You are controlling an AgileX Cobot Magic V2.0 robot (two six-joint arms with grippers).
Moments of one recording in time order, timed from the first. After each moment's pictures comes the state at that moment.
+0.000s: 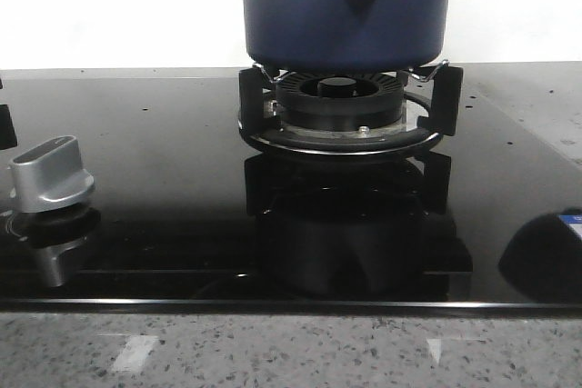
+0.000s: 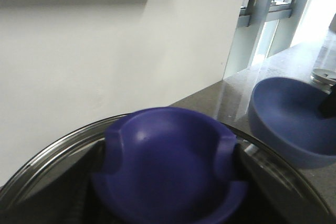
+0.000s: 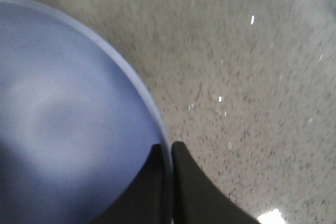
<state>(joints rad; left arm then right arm) -0.39 1.46 -1.24 -1.70 0.57 1.64 -0.18 1.35 -1.41 -0.12 1.18 0.25</state>
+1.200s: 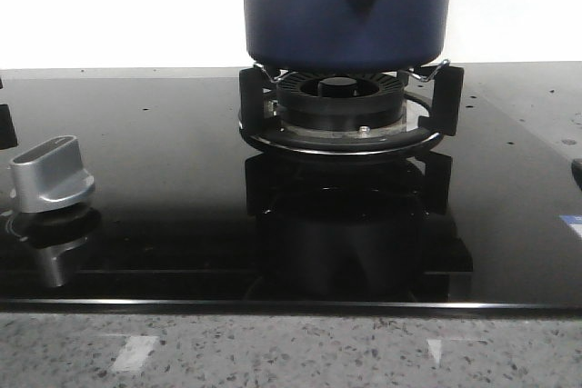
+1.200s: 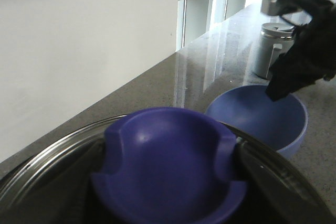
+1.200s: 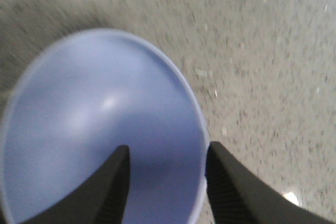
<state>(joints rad) -0.55 1.57 -1.25 -1.76 0.57 1.85 -0.23 1.30 -1.26 -0.12 1.05 0.32</state>
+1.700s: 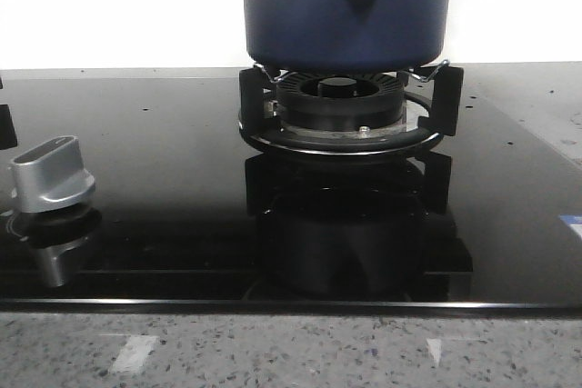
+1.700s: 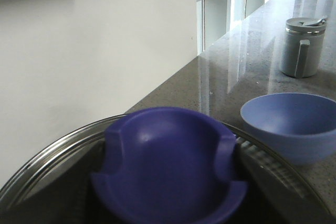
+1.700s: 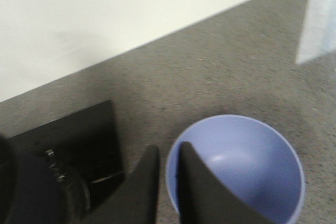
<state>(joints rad) -0.55 1.60 -1.32 -1.77 0.51 1.93 -0.15 0.99 -1.33 0.00 0.95 0.29</state>
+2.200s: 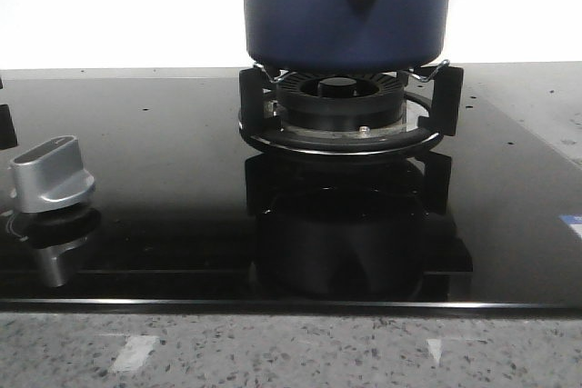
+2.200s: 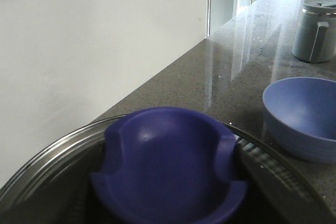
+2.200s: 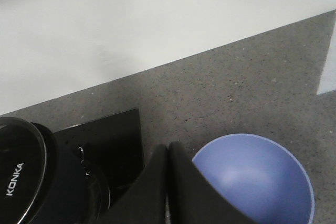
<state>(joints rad) -0.55 1.68 -1.35 -1.77 0.49 1.94 -0.10 0.91 -1.33 0.01 0.94 0.26</state>
